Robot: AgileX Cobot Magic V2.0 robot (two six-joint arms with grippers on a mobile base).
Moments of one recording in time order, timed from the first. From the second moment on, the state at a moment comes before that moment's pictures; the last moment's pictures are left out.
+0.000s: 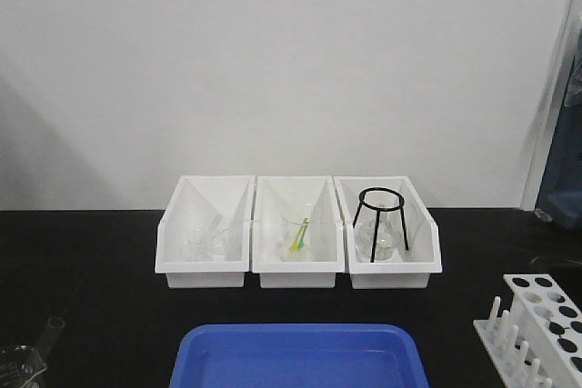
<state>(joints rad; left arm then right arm) -0.06 0.71 -0.86 -0.22 0.01 0.25 -0.06 0.63 -0.80 -0.04 -0.10 0.06</state>
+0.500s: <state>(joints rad) -0.06 0.73 -0.86 -0.22 0.08 0.31 -0.06 0.66 -0.80 -0.04 -0.06 0.06</state>
